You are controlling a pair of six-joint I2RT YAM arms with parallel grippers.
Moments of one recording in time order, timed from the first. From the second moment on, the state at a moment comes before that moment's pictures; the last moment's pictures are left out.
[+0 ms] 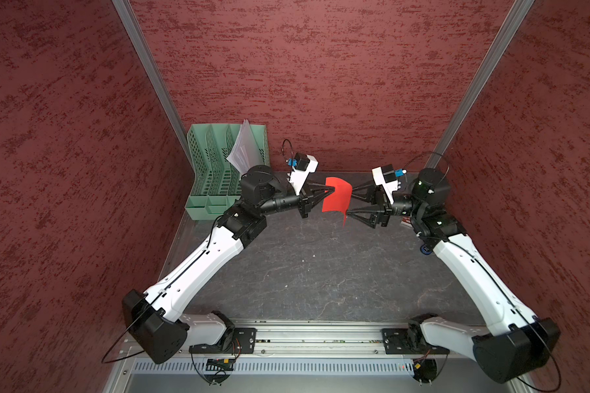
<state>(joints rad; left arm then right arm) -0.61 1.31 1.34 -0.05 0.65 -0.17 0.28 1.21 1.20 -0.05 -1.22 0.04</state>
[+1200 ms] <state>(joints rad) -0.64 1.34 1.34 0.02 0.66 -0.21 0.32 1.24 1.24 -0.03 -1.17 0.03</state>
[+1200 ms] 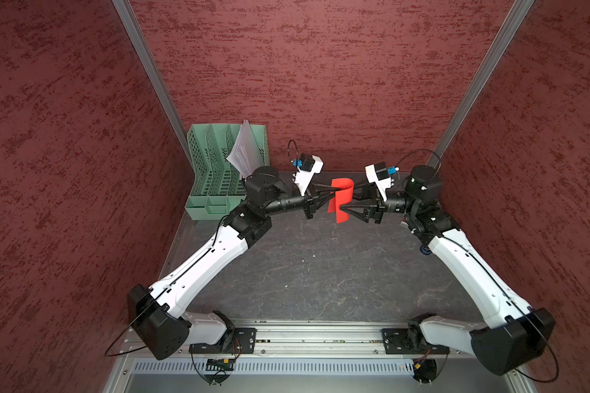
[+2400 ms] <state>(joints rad) -0.65 1.34 1.33 0.03 0.67 -0.23 0.34 1.27 1.24 0.03 -1.17 0.07</state>
